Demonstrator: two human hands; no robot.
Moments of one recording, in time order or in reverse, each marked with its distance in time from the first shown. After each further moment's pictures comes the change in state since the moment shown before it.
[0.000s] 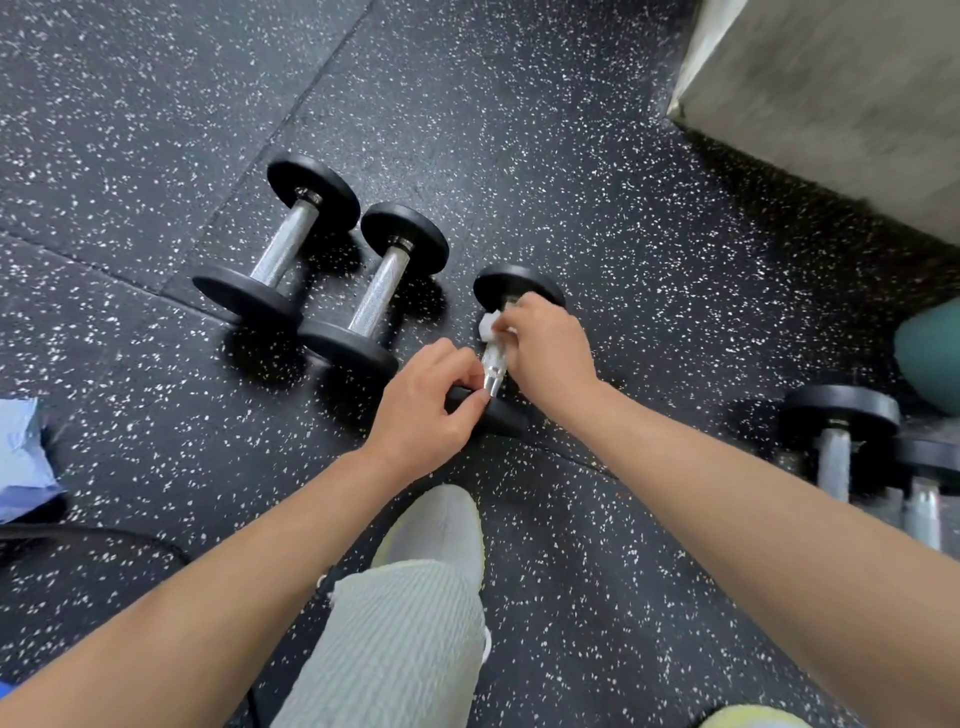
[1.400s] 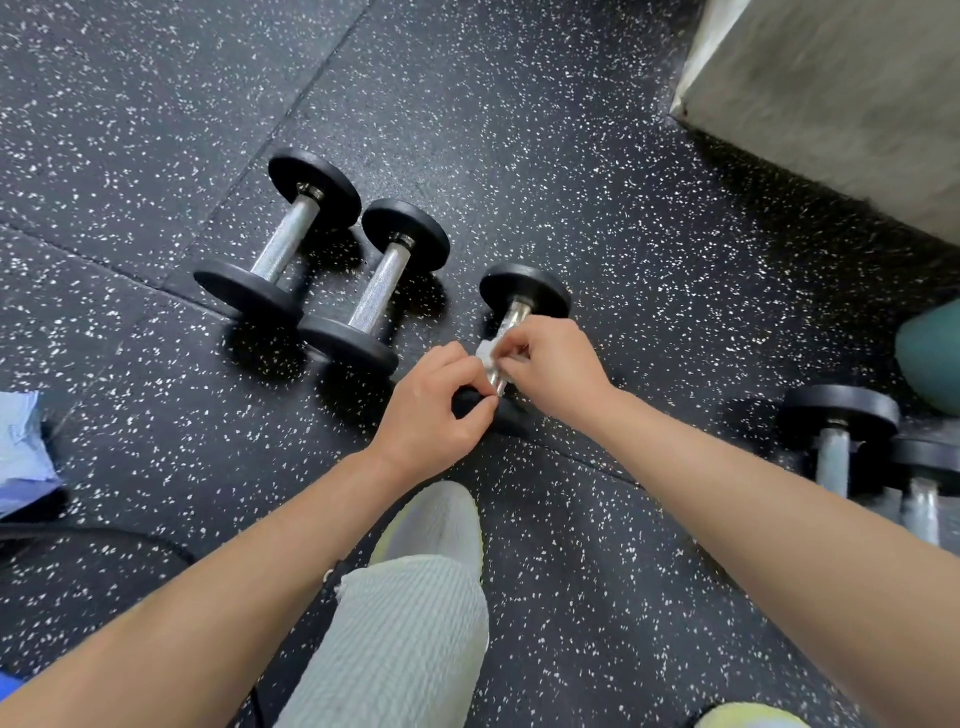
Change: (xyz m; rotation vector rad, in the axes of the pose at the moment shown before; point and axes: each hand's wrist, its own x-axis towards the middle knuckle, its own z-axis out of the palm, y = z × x) left_hand -0.004 0.004 0.005 -0.070 -0.011 0.006; right_hand -0.013 0.007 -0.010 0.202 -0.188 0.087
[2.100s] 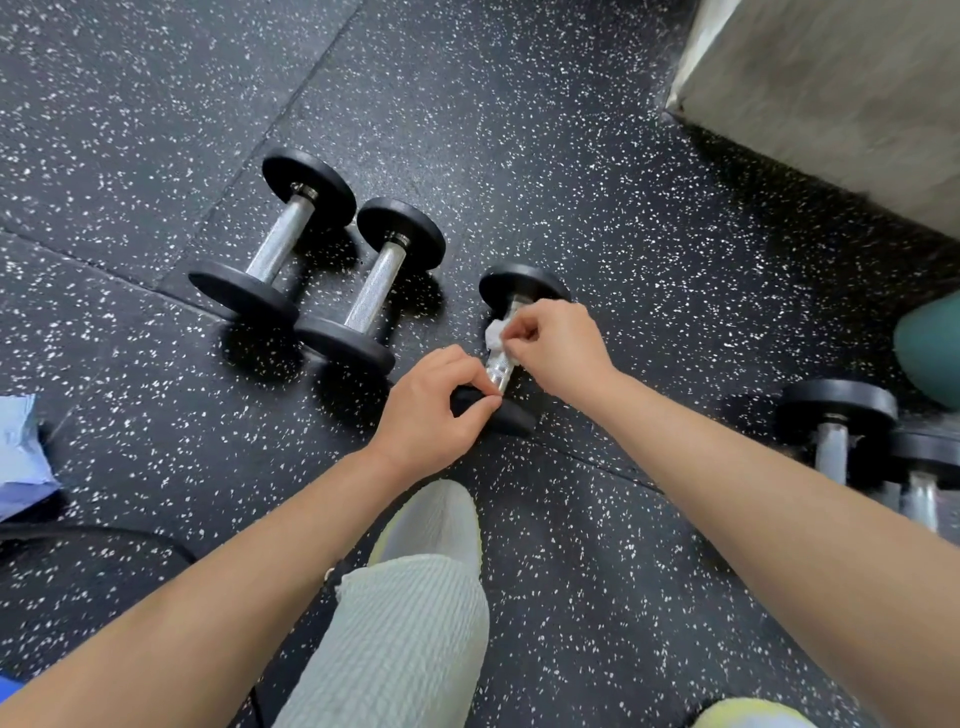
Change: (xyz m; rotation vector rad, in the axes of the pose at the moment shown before) left_hand 0.001 -0.002 0.003 -0.022 -0.024 -0.025; right_hand 0.012 0.007 -0.010 0.040 0.033 0.108
